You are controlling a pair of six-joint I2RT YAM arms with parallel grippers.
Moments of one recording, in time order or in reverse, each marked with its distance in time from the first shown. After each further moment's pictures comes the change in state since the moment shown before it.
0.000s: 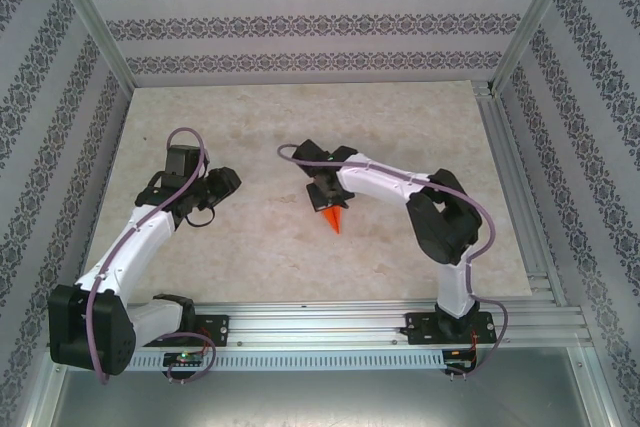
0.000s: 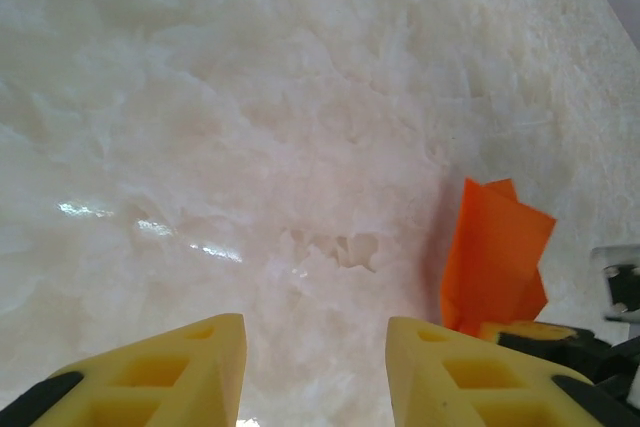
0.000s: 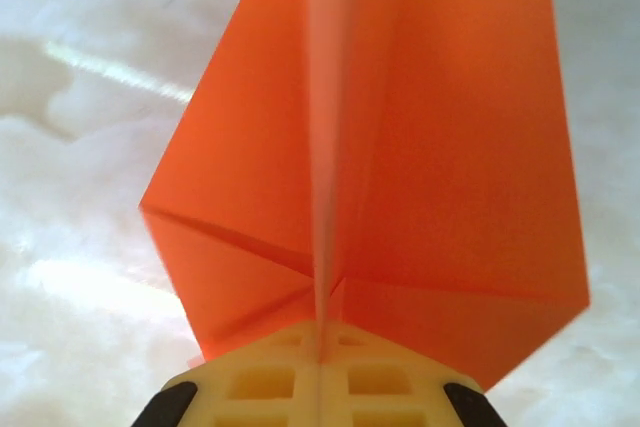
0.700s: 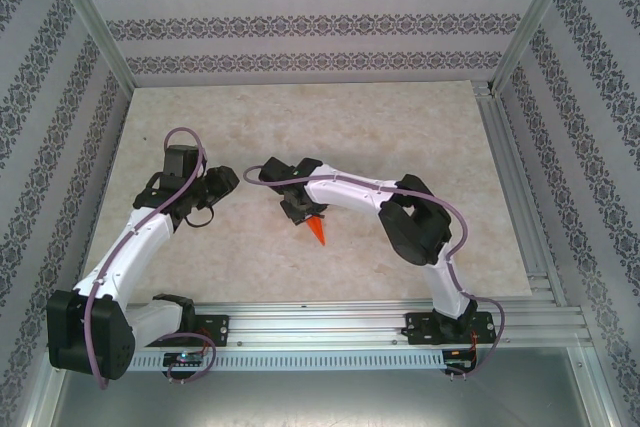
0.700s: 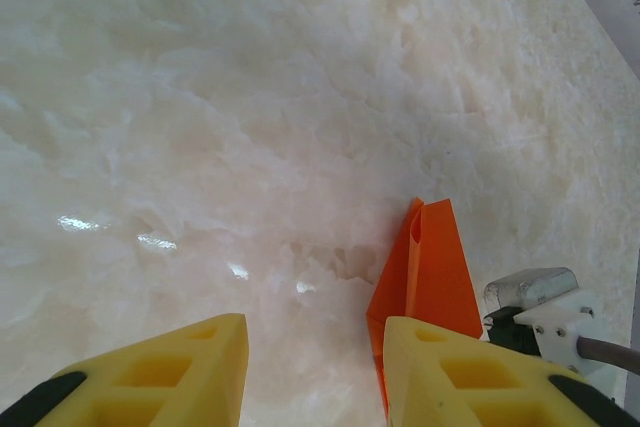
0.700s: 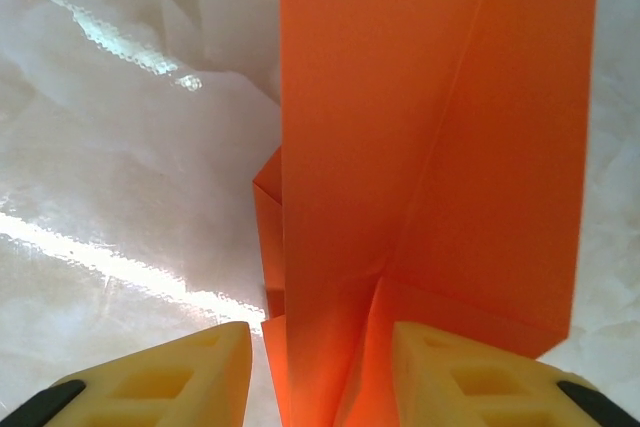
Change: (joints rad) left arm 0.000 -0.025 -0.002 0.005 -0.036 -0.001; right arm 0.192 0.176 0.208 -0.126 0.086 -0.047
